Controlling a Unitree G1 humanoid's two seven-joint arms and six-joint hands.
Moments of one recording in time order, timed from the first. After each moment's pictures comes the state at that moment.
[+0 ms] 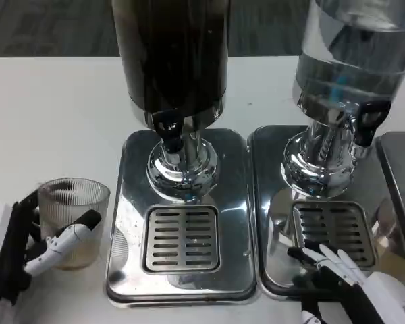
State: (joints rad) left arm -0.04 0.51 -0.04 0.78 0.44 -0.68 0.43; right arm 0.74 -0.32 0.15 -0.52 -0.63 -0.15 0.03
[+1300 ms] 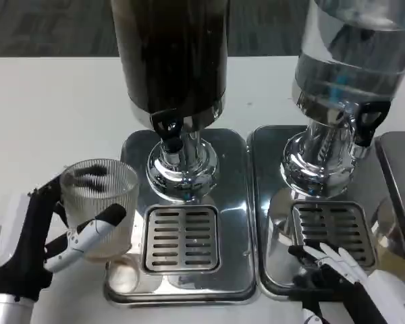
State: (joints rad) left arm 0.08 0.42 0.00 0.50 0.41 -0.75 0.36; right arm 0.74 -0.32 0.15 -0.52 -0.62 -0.15 0.04
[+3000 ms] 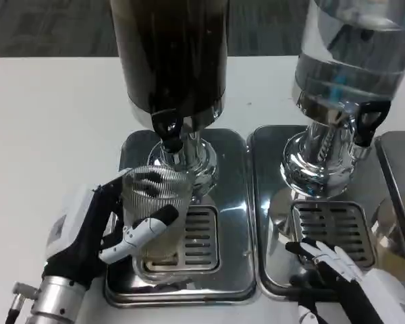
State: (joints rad) left arm -0.09 0.35 -0.13 0.70 0.44 -0.76 0.34; right arm 0.74 -0.28 0.16 -0.52 -0.64 -0.15 0.03
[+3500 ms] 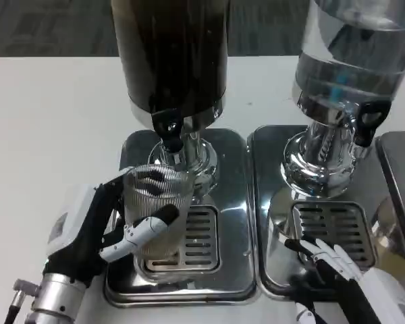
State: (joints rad) left arm -0.12 0.35 -0.13 0.76 0.45 -0.80 0.34; right arm 0.75 -0.24 0.17 -0.52 -0.66 -0.15 0.01
